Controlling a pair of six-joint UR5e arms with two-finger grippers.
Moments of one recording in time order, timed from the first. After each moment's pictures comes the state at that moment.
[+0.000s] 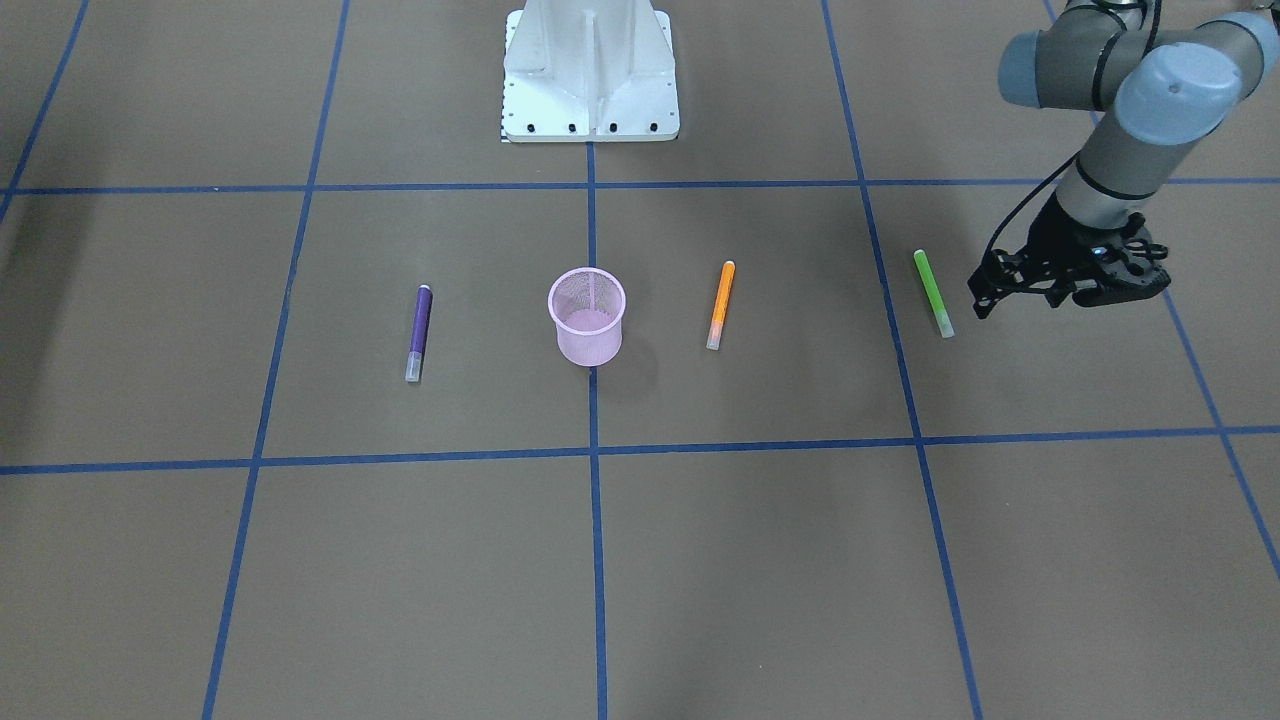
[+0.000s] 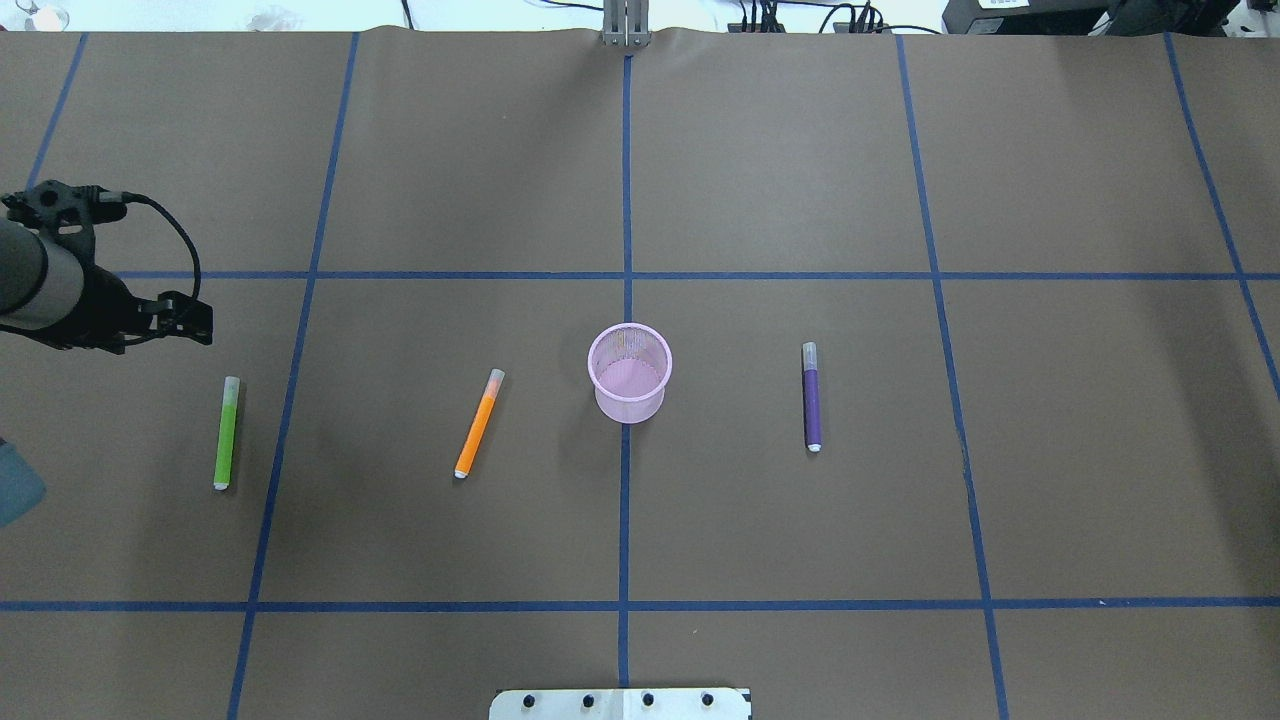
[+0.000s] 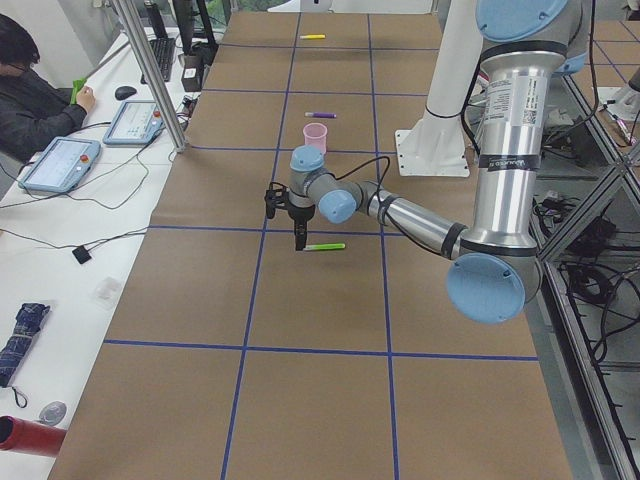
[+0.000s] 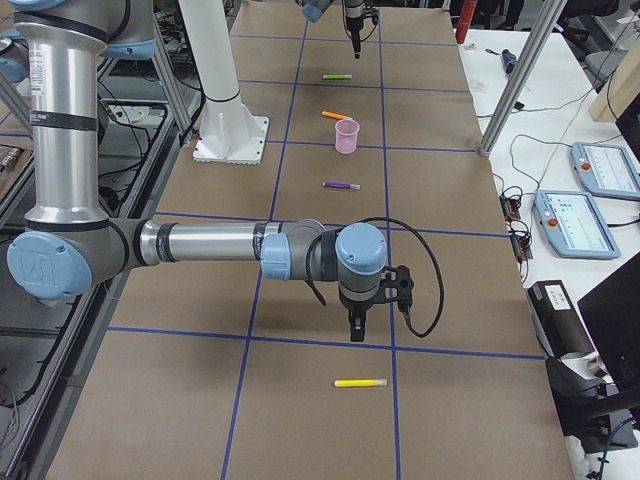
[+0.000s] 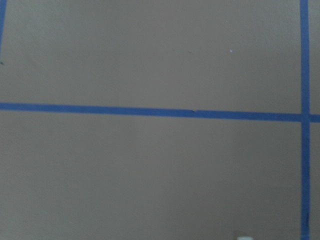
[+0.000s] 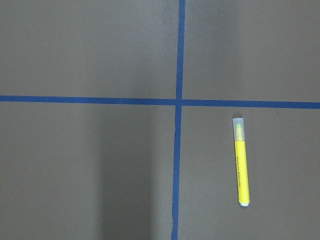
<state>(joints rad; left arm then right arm) -0.84 -1.61 -1.86 -1.91 -1.99 -1.07 1.62 -1.63 1.70 -1.60 2.42 -0.02</state>
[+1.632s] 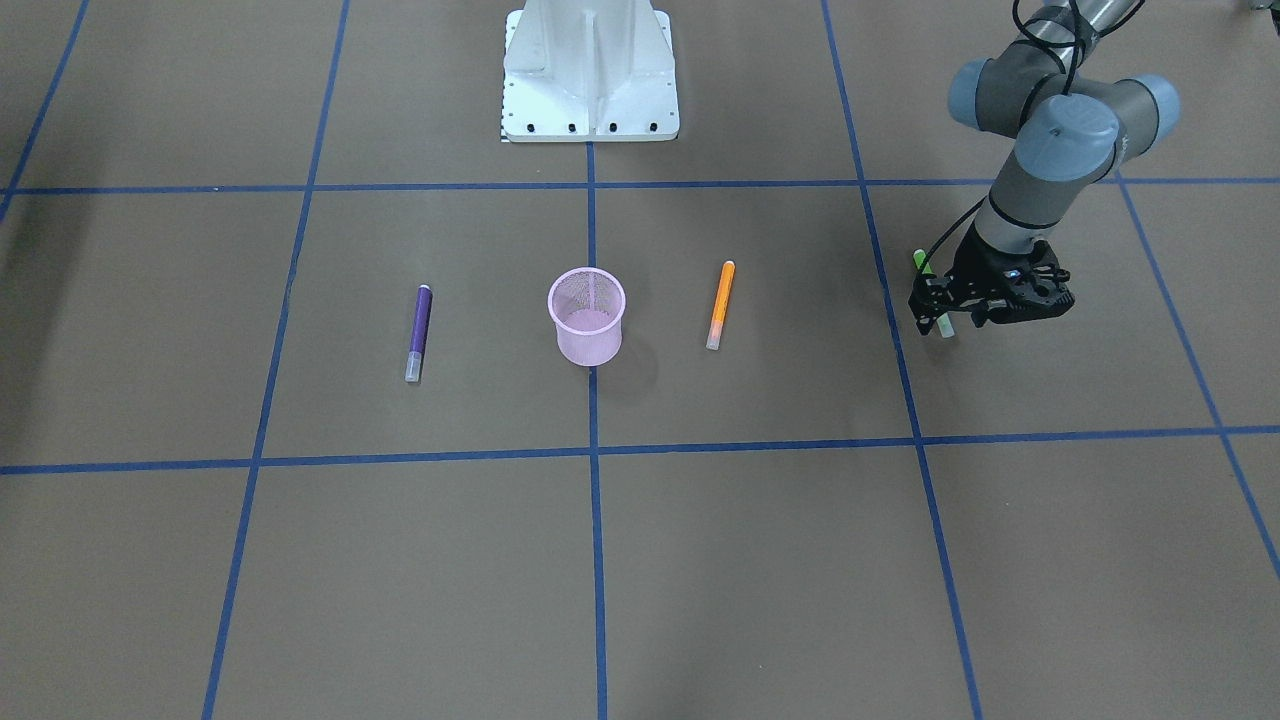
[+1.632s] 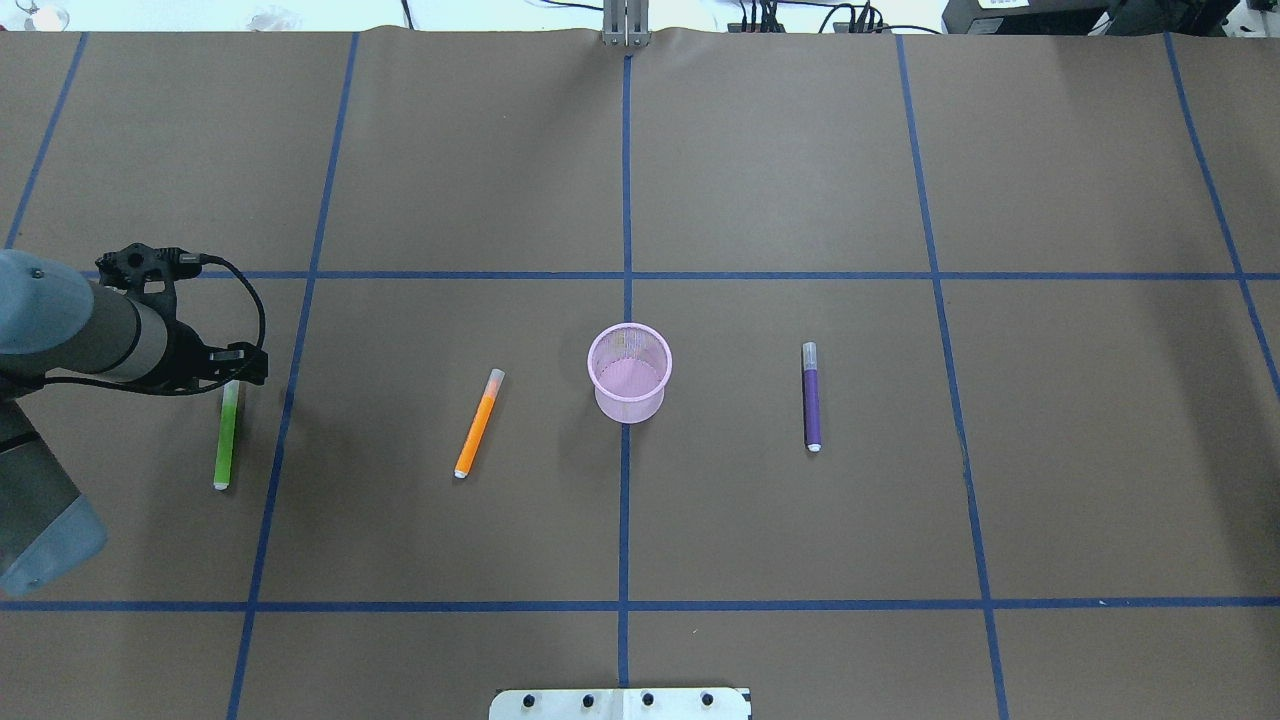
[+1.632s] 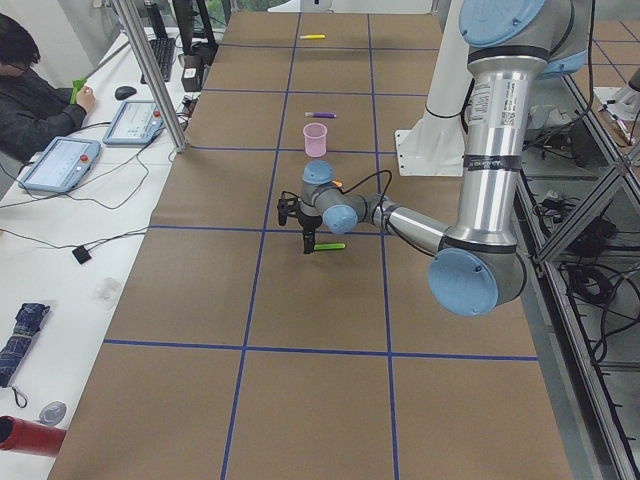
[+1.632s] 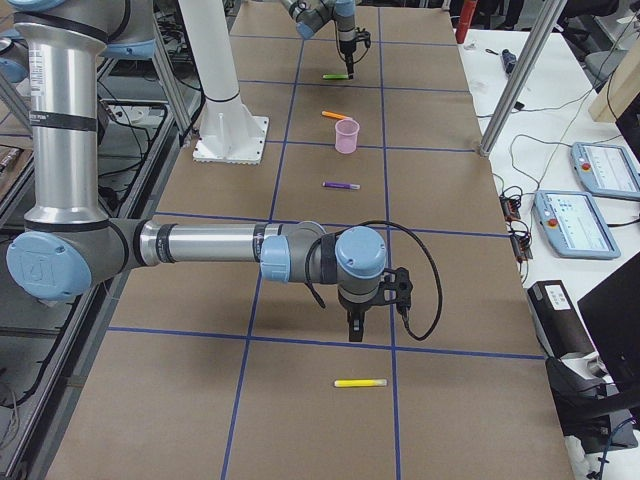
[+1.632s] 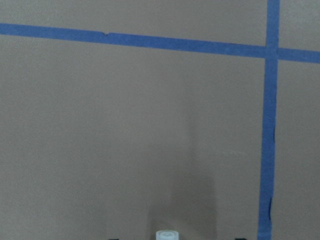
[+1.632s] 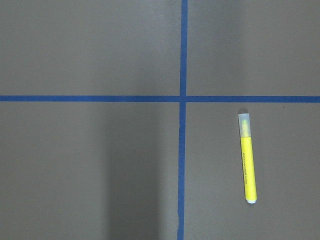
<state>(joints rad) -0.73 -1.64 -1.74 -2.04 -1.92 -1.14 1.62 -1.63 1.69 -1.60 2.44 -0.02</state>
